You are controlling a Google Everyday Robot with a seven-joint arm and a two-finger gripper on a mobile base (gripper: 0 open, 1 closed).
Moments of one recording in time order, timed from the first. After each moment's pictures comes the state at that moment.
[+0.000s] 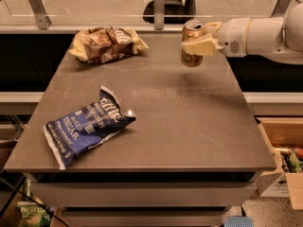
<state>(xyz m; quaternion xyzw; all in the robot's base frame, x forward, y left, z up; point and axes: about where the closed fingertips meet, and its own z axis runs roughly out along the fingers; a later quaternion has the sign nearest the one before) 0.668 -0.125 0.940 -0.44 0.67 0.25 0.54</state>
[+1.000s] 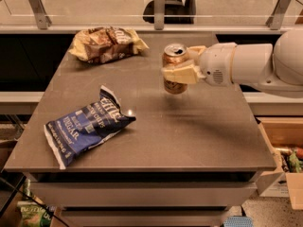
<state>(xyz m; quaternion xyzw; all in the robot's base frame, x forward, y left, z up) 0.571 -0.065 0.924 -0.43 0.69 0.25 0.53</state>
